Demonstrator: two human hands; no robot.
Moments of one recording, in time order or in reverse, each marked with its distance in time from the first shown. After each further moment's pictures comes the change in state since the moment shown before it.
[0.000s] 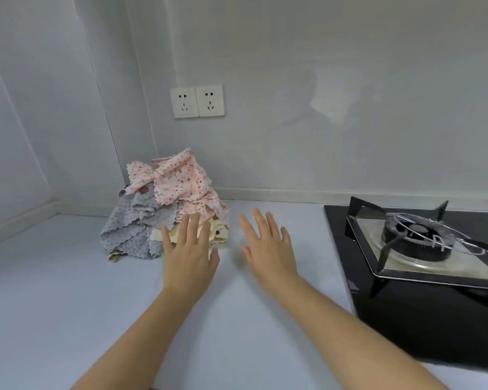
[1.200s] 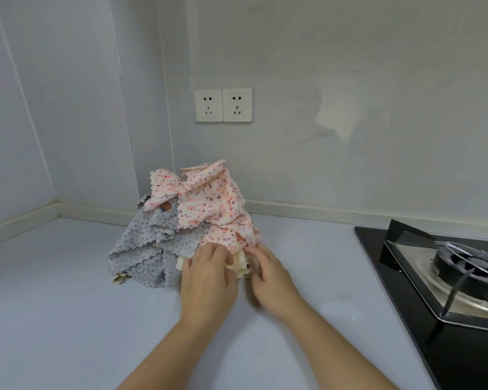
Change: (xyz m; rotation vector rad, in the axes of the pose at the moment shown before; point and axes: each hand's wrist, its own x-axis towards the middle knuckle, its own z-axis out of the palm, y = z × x) left_hand 0.005 -0.014 0.018 -0.509 0.132 -0.143; right_hand 0.030 -0.023 0.064 0.648 -0.161 0.090
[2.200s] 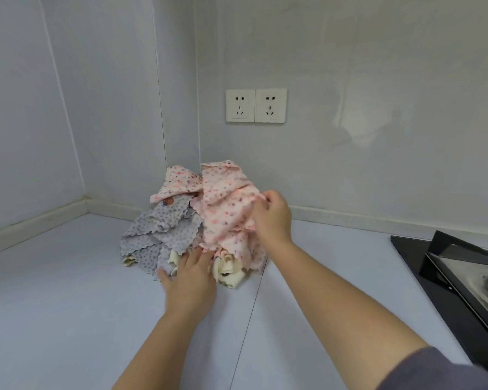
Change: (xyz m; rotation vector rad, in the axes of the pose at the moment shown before) left_hand 0.017 -0.089 -0.018 0.138 -0.389 -0.346; right_hand 0.120 -0.080 0.019 0.241 0.442 0.106
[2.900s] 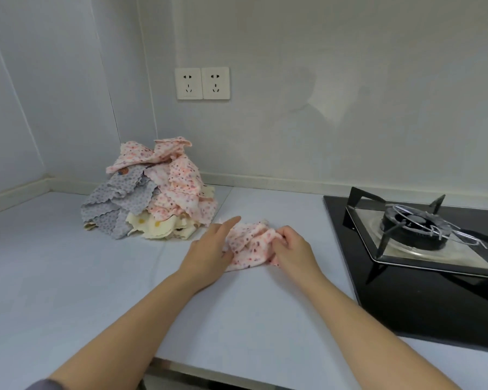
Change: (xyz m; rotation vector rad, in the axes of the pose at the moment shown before) left_hand -0.072 0.106 0.016 -0.215 -0.209 0.401; right_hand -0.127 0.059 -0.192 -0.072 -0.256 0.256
